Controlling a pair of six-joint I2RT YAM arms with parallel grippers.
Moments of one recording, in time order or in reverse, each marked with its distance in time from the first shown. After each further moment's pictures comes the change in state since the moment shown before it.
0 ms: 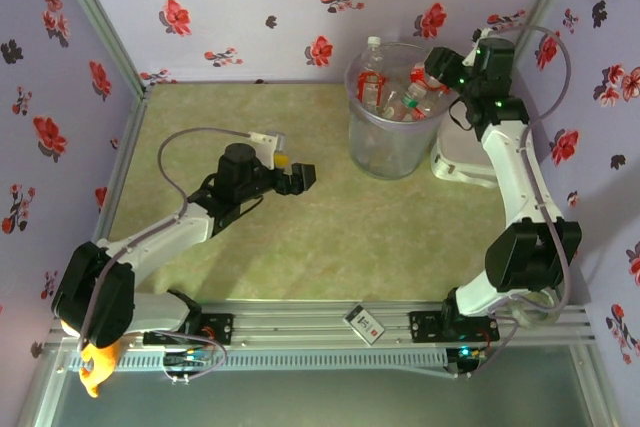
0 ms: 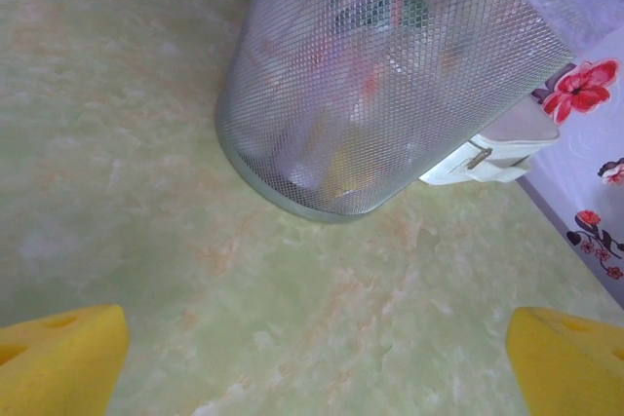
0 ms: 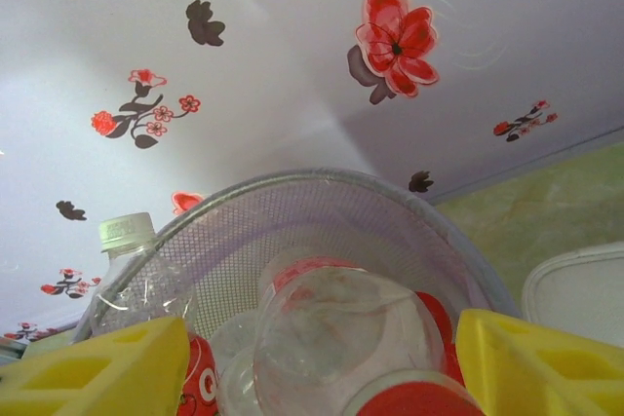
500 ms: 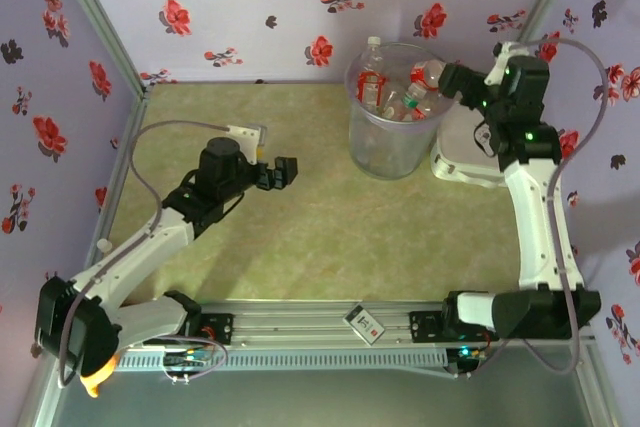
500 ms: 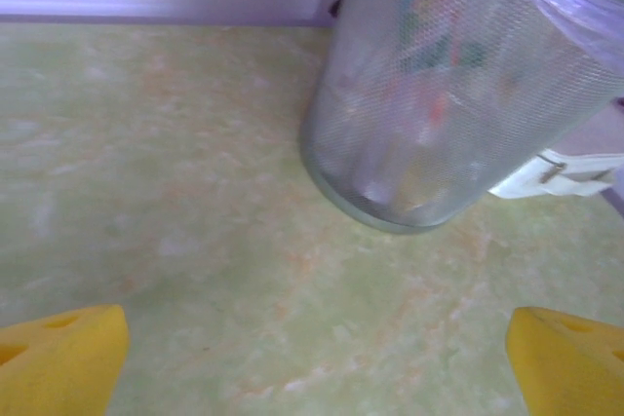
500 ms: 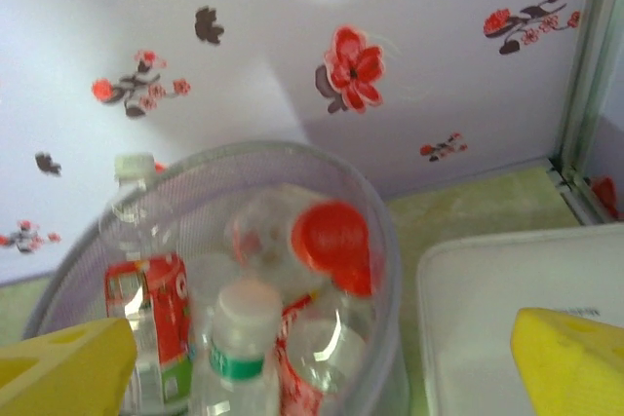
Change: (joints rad) left arm 0.043 -0.173 0.099 -0.334 -0.204 0.118; right arm -0.039 -0.301 -0.113 -0.177 0.037 -0.206
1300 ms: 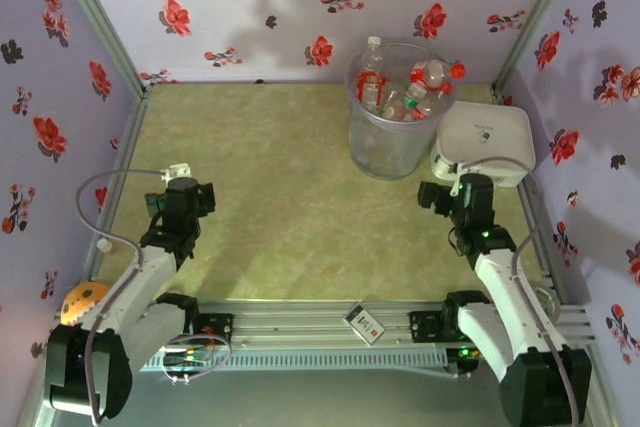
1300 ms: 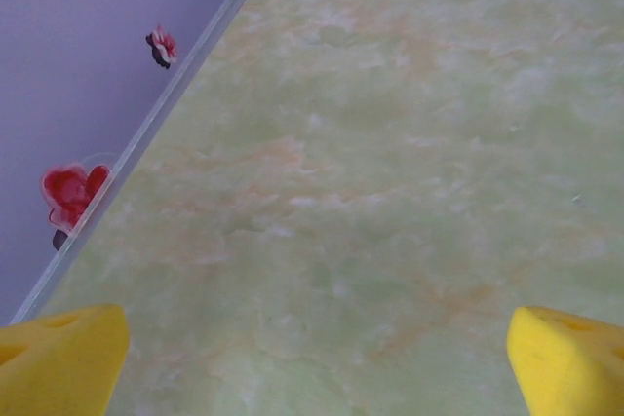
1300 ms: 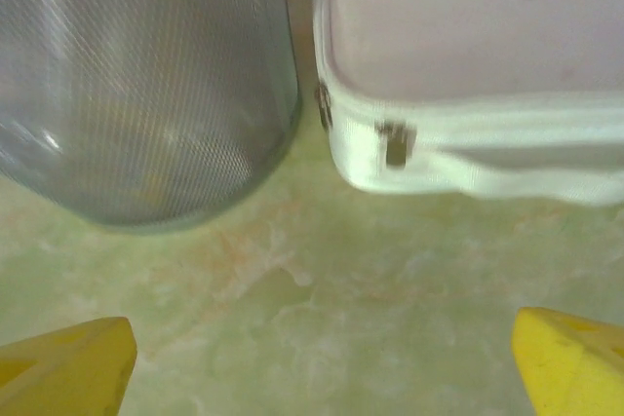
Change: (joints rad) left arm 0.349 -0.188 -0.449 0.089 -0.566 0.187; right arm 0.095 -0.417 -0.994 0.304 0.182 -0.059
